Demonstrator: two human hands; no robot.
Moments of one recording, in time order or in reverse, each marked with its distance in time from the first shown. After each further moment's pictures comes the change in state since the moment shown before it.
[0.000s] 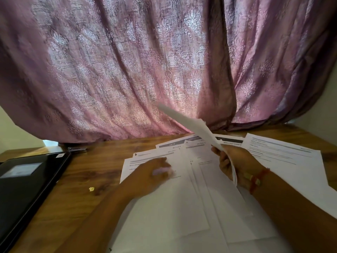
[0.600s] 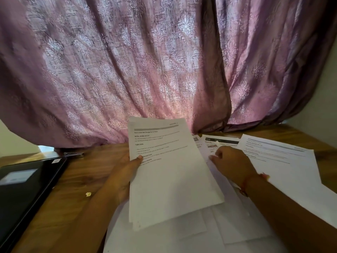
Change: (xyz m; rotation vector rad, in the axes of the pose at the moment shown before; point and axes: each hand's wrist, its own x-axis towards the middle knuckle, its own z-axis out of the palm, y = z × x) left_hand 0.000 0.002 -0.017 -0.980 0.356 -0.270; right_hand -0.008 0.000 0.007 -1.497 0.379 -0.337
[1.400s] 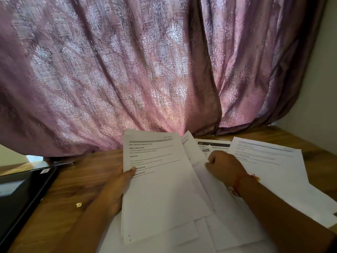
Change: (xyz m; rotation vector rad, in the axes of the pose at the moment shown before) left_hand 0.015 -0.021 -0.012 0.097 0.015 -0.015; right_hand 0.010 0.009 0.004 0.027 -0.080 0.027
